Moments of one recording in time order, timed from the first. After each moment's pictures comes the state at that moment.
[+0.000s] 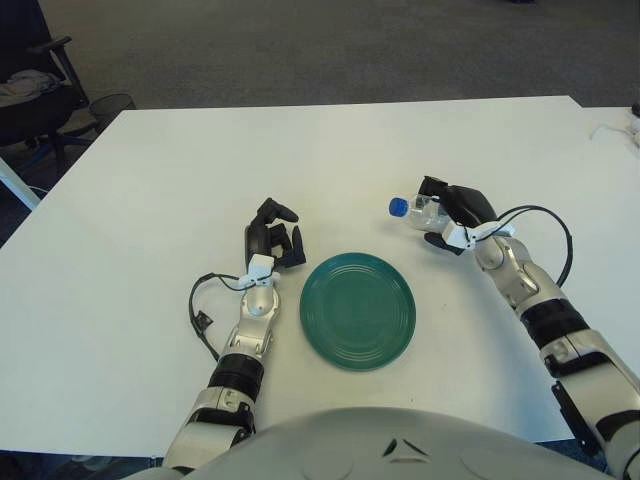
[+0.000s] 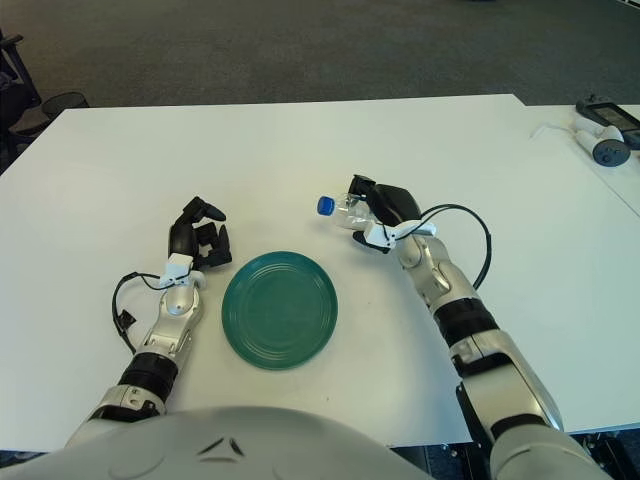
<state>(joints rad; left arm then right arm) -0.10 -0.07 -0.04 0.54 0.16 -0.52 0.36 -0.33 -0.46 0.29 0.30 -0.56 -0.16 -0.12</state>
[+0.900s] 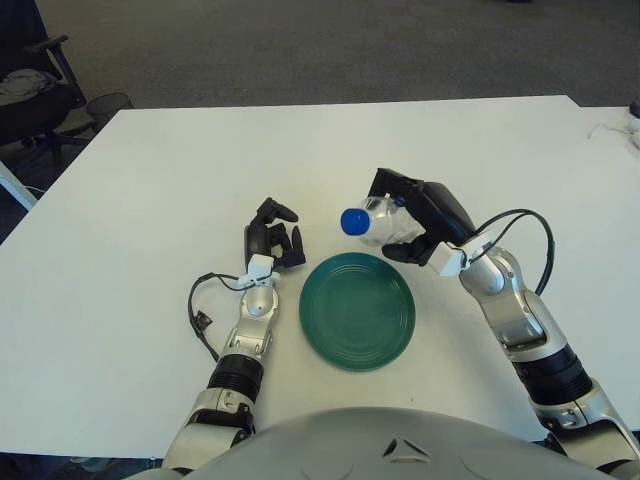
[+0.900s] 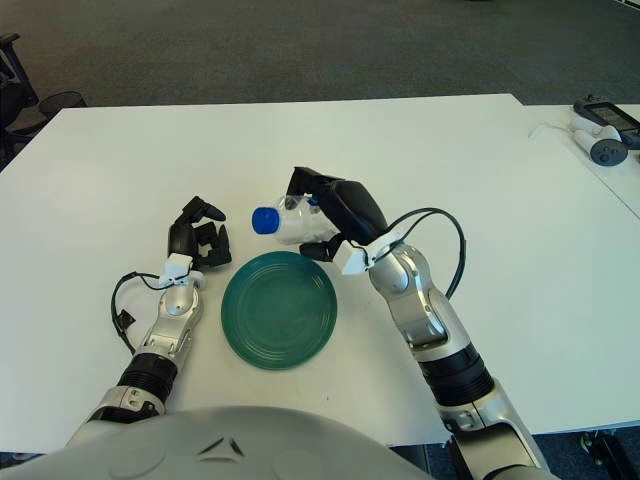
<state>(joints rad) -0.10 -0.07 -0.04 0.54 0.16 -0.51 0.34 -0.14 -0.38 0.31 -0.28 -0.48 -0.17 0.15</state>
